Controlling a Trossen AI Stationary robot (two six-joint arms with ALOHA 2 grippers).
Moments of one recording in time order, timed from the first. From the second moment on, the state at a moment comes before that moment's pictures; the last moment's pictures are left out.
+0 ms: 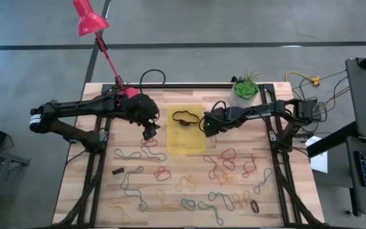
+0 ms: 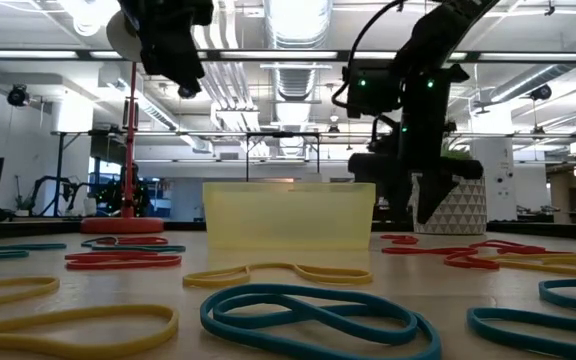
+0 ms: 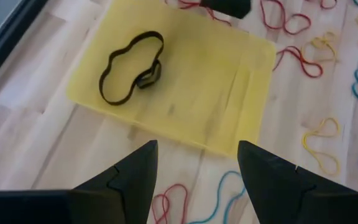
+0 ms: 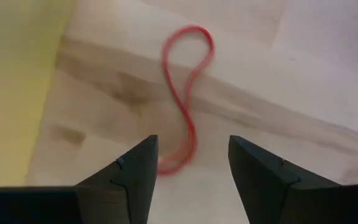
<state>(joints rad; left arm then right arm) 0.15 1.20 1.16 -0.84 -0.04 -0.23 -0.20 1.74 1.01 -0.70 0.26 1.06</state>
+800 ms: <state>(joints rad) 0.15 1.18 1.14 -0.84 -0.04 -0.17 -0.23 1.86 1.00 -0.64 0.26 0.97</state>
